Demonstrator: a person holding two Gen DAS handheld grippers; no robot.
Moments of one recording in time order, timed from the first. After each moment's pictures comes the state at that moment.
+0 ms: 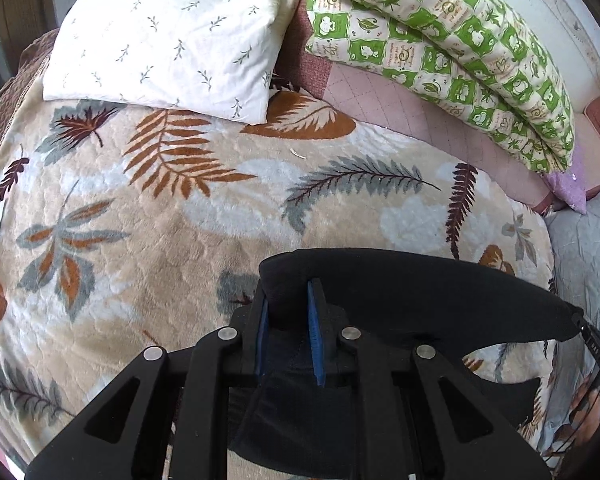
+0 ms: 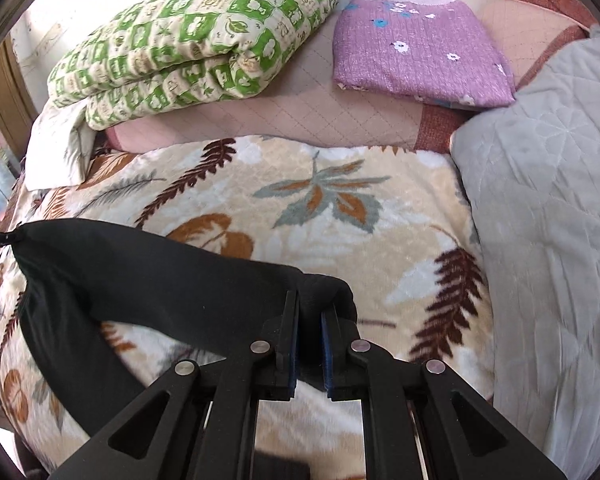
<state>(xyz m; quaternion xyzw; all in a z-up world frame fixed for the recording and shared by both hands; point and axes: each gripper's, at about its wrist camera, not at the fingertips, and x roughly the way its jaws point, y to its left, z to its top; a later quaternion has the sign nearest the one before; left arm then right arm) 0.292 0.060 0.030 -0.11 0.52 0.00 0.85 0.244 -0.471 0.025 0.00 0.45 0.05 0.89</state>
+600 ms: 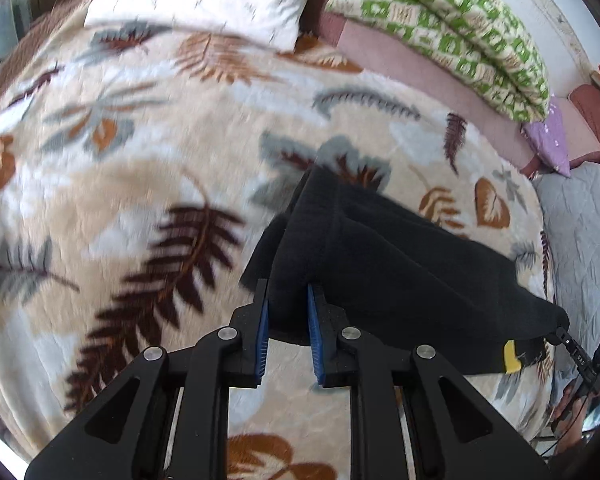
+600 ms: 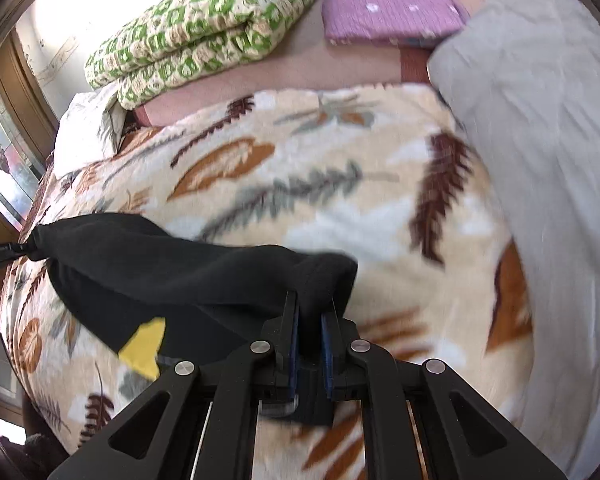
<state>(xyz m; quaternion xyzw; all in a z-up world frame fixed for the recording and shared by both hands) 0.167 0.082 -0.020 -0.14 0.53 -0.01 0.84 0.102 -0.479 -0.028 0.07 0.44 0.07 0.89</state>
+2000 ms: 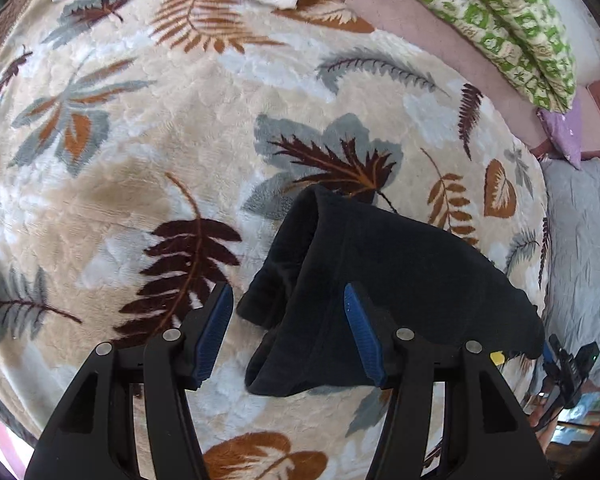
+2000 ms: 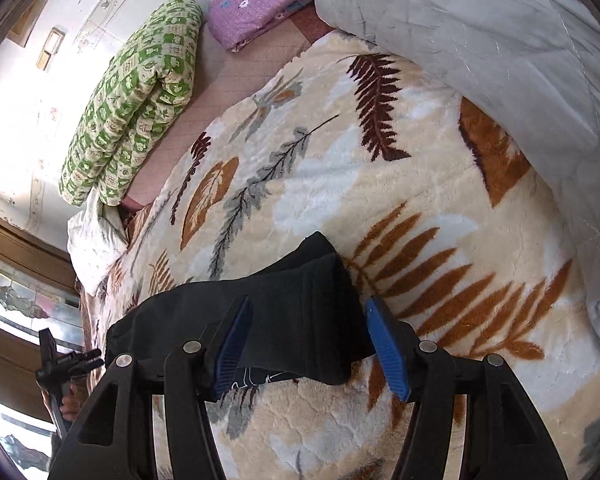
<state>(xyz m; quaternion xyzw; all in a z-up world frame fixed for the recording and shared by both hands) 0.233 0.088 -0.020 -0.15 0.63 -0.03 0.76 0.073 -0.524 -0.054 0.33 0.44 0.02 0.84</state>
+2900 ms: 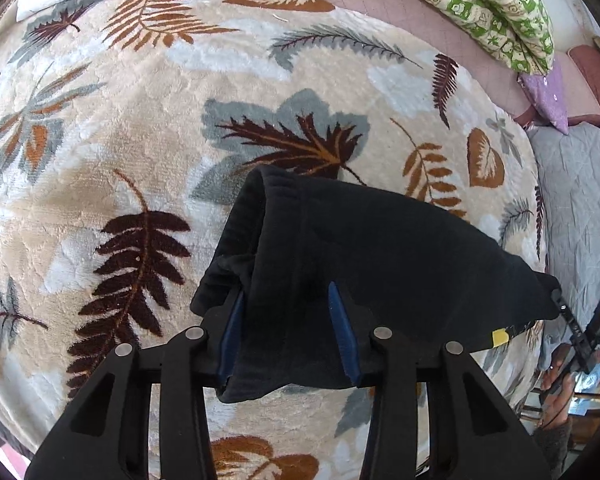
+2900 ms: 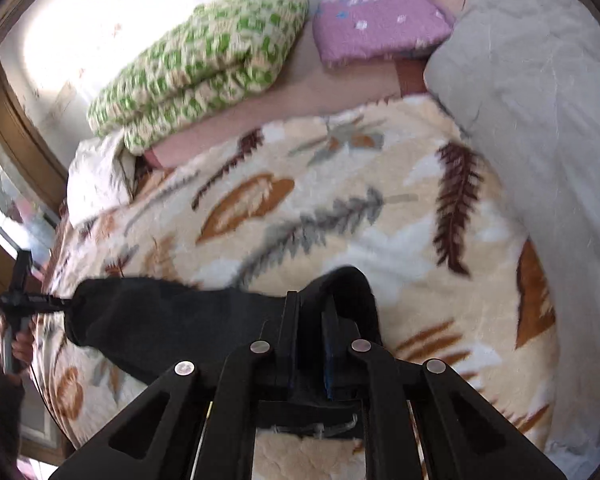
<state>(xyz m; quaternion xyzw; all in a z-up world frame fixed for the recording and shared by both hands) 0.227 0.058 -0.028 -0.11 0.63 -0.08 0.77 0.113 -0.478 -0.022 0.14 0.42 0.07 0.89</state>
